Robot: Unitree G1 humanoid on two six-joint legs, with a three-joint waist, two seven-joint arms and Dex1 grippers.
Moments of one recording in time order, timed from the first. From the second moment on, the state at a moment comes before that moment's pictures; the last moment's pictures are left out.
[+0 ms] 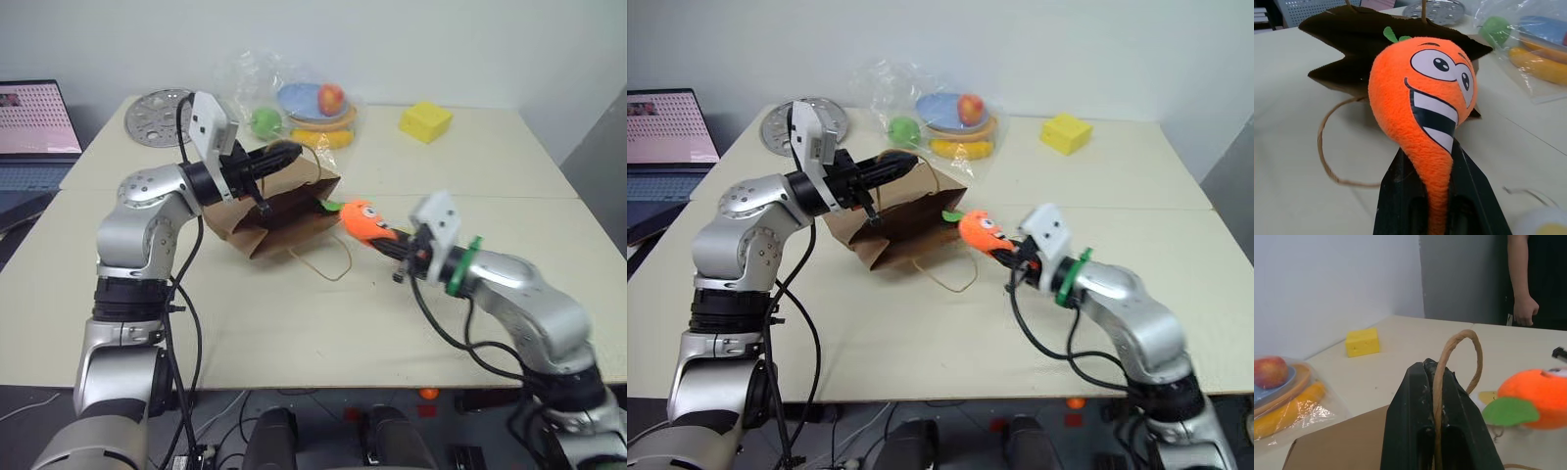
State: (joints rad) left arm -0.80 0.56 0.07 0.13 -0.46 0.41 -0.93; right arm -0.47 -0.45 0.16 -0.38 0.39 0.70 0.53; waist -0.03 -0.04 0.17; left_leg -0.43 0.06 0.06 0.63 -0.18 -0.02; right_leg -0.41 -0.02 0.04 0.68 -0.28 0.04
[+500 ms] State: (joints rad) left arm -0.79 0.55 0.07 0.10 -0.46 0.43 -0.92; right arm -0.75 -0.18 0.34 0.10 0.15 0.50 0.55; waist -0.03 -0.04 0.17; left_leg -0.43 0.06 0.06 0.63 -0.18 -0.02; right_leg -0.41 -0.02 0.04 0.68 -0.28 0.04
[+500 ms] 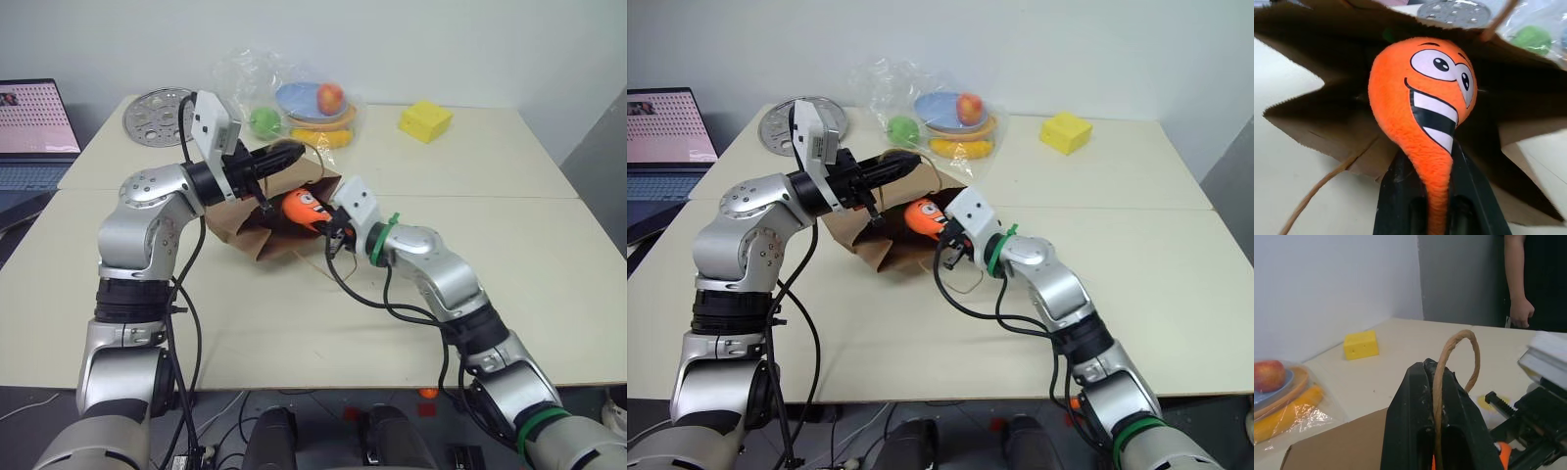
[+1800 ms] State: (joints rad) left arm -0.77 0.54 0.07 0.08 -0.46 0.43 -0.91; right arm -0.29 -0.27 0.06 -0.40 0.09 0.70 0.37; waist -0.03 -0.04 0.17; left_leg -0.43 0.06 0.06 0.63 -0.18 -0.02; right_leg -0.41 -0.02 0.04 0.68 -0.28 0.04
